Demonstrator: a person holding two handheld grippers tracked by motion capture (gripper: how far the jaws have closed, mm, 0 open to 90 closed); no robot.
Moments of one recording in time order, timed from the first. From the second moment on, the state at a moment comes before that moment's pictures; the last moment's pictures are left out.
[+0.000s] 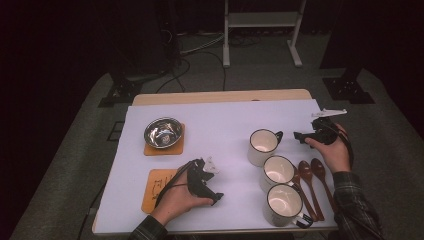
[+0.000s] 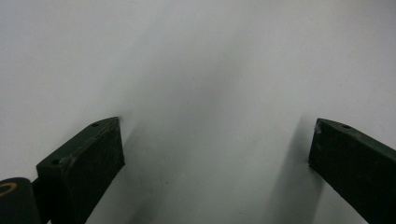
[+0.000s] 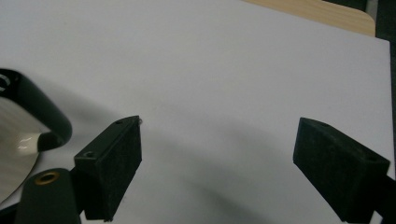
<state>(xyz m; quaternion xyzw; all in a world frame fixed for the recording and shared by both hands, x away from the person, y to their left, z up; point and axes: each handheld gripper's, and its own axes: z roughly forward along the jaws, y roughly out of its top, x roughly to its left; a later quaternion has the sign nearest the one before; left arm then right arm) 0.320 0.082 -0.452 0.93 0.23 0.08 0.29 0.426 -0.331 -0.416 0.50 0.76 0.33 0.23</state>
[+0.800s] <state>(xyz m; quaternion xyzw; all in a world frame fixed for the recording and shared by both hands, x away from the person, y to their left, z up) 0.319 0.085 -0.454 0.92 0.23 0.08 0.30 0.366 -0.338 -0.412 0.49 0.77 0.34 0.21</state>
